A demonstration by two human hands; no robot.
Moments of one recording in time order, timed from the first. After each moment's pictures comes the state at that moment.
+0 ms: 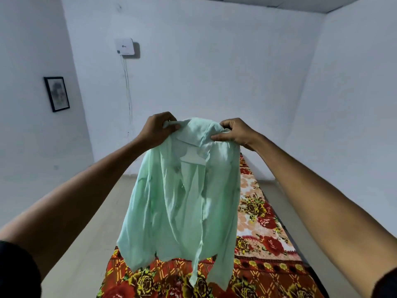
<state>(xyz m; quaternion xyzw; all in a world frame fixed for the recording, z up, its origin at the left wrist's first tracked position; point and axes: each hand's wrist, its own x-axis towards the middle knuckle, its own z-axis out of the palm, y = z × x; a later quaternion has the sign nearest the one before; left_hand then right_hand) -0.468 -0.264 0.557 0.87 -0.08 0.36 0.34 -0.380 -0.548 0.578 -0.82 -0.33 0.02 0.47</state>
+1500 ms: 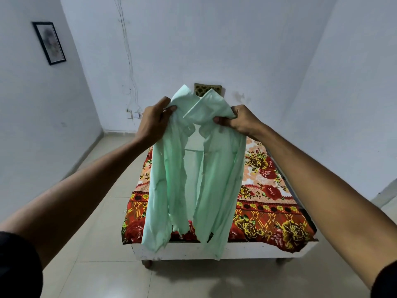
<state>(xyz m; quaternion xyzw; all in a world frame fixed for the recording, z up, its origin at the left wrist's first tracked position) -0.571 -0.263 0.449 0.85 -0.06 0.37 0.36 -0.469 -0.535 0.473 -0.81 -0.29 0.05 0.51</state>
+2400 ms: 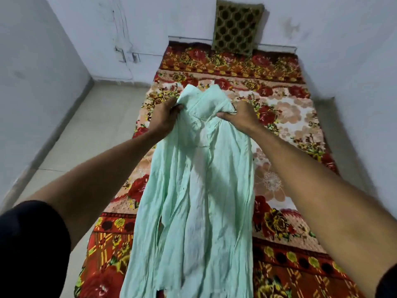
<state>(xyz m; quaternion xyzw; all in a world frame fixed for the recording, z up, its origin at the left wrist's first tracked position) -0.033 -0.138 0.161 0.89 0.13 0.20 0.38 0.062 -0.381 0.189 -0.90 -0.19 0.07 0.39</state>
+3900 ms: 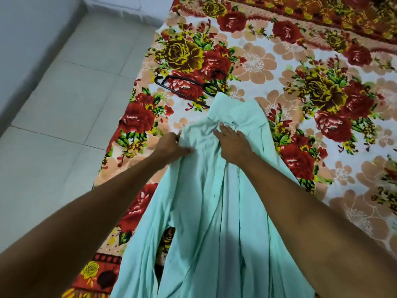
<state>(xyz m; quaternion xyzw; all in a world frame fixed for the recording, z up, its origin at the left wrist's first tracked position) 0.045 -0.008 -0.188 0.84 0.34 -0.13 0.41 0.177 -0.197 -0.213 -0.90 -0.39 0.20 -0.06</state>
